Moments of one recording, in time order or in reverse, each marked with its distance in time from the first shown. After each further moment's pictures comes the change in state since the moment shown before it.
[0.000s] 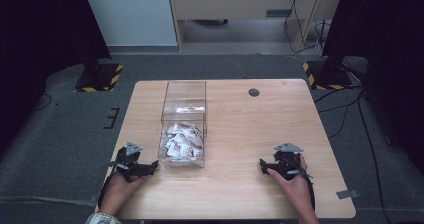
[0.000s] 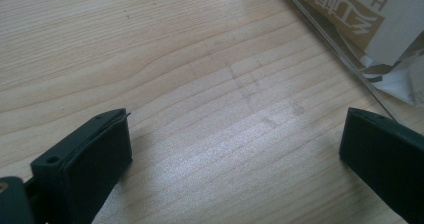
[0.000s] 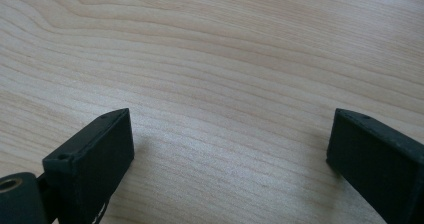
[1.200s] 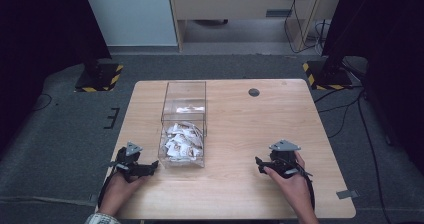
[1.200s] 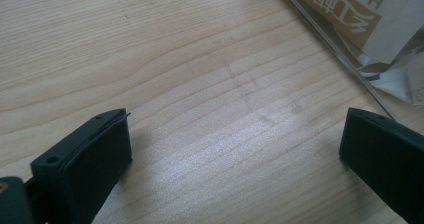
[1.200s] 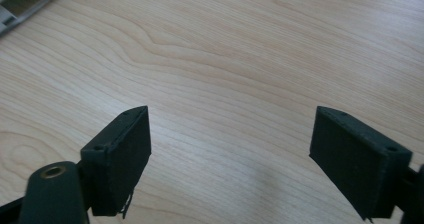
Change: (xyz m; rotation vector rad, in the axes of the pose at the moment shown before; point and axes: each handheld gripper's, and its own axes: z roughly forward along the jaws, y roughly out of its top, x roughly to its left) left arm 0.000 0.000 0.000 -0.001 -0.003 0.002; right arm 0.022 0.023 -0.029 -0.045 0.060 -0.094
